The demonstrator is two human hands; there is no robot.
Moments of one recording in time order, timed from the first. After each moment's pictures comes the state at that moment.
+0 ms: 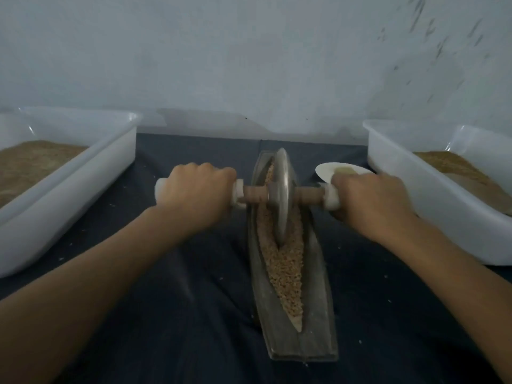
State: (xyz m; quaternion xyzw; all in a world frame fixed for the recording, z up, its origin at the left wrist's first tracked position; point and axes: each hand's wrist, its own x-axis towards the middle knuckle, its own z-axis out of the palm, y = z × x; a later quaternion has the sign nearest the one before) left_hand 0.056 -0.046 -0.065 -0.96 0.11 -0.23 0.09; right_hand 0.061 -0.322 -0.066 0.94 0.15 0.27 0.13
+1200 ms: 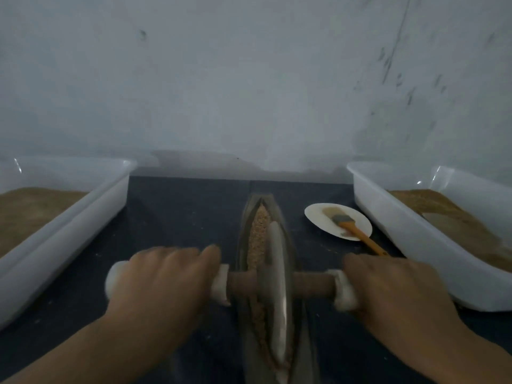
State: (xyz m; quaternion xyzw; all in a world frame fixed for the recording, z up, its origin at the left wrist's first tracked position) left_hand -0.019 -0.042 -0.054 -0.94 0.21 -0.26 0.07; right_hand -0.011 -0.329 -0.059 0.96 0.16 0.21 0.07
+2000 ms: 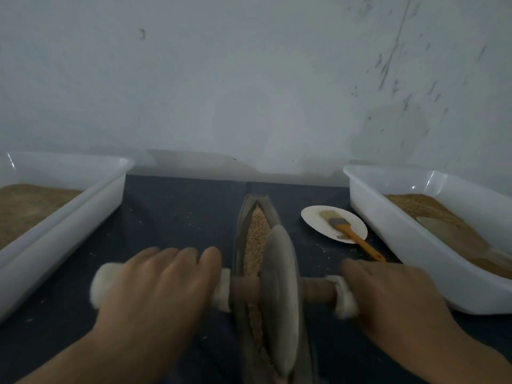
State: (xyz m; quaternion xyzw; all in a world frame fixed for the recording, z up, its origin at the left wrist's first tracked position) left_hand -0.030 -0.047 -0.052 -0.91 0.25 -0.34 0.05; right_hand -0.013 -0.329 -0.054 0.94 0.23 0.23 0.09
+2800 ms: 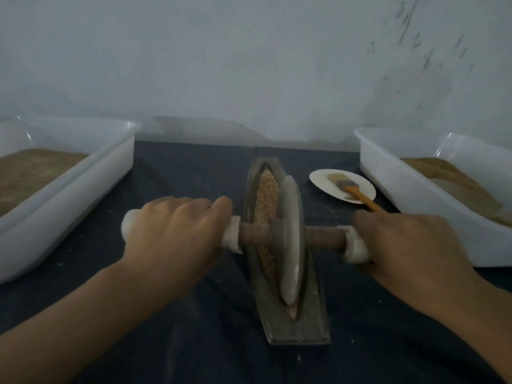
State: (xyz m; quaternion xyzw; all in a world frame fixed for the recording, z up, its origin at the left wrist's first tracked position) left_hand -0.026 -0.042 -0.061 -0.90 0.22 -0.36 0.07; right_hand -0.027 -0.337 -0.053 0.93 0.24 0.28 0.08
